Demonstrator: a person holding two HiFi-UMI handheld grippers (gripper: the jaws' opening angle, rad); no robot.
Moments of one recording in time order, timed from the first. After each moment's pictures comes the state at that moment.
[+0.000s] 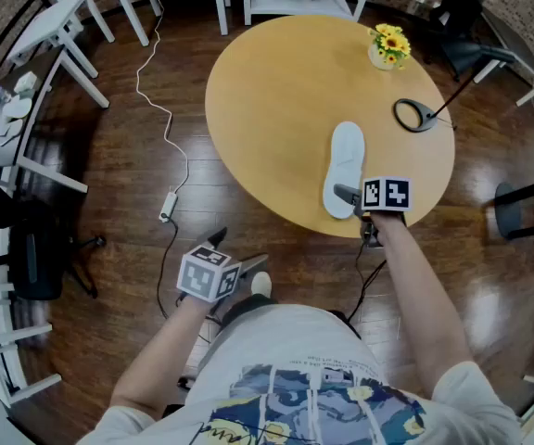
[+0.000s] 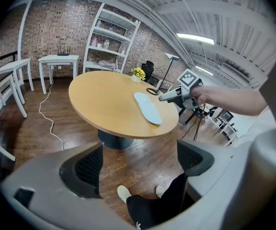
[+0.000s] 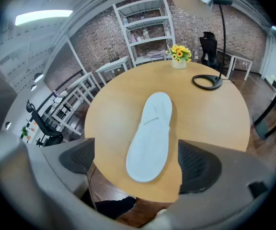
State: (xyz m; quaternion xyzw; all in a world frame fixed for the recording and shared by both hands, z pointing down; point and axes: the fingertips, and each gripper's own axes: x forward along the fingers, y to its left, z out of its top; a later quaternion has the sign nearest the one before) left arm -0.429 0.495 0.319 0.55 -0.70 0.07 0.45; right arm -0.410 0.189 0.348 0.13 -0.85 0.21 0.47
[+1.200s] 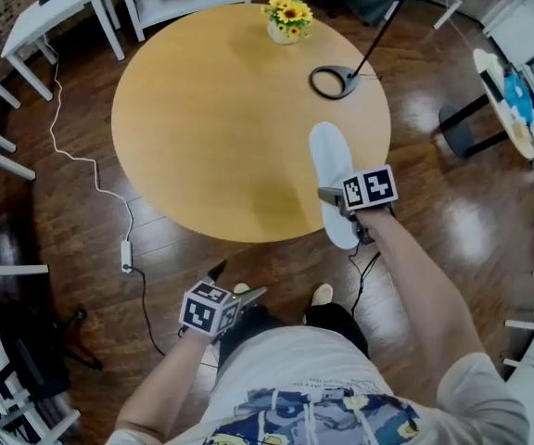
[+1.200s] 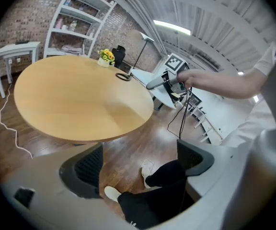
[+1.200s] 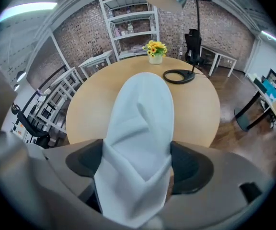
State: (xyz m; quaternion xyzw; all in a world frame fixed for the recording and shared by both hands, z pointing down) left arm -0.402 0.412 0.358 0.69 -0.56 0.12 0.44; right arm -0.360 0.112 0.347 0.20 -0.81 0.21 0.50
